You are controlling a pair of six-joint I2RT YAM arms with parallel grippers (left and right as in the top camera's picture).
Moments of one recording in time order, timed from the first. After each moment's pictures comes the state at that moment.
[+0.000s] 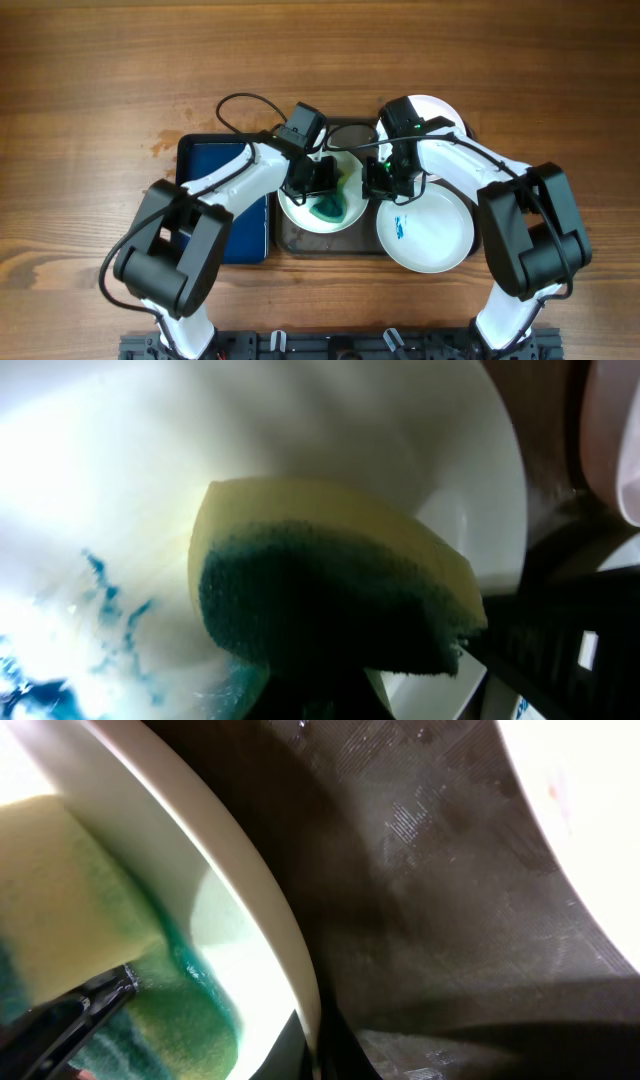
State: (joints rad) left arm -0.51 1.89 1.12 -0.53 0.38 -0.54; right arm 0.38 1.93 1.14 -0.73 -0.43 0.45
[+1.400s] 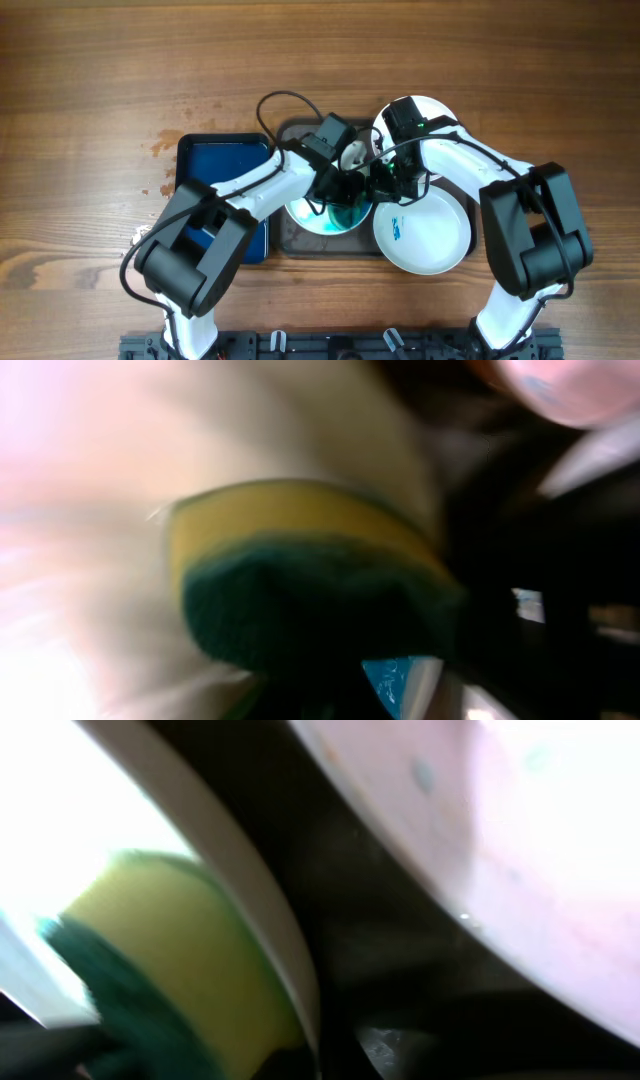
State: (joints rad) left arm -0.64 1.94 1.16 -0.50 0.42 -0.40; right arm 0.36 1.93 1.14 -0.76 -0.43 0.45
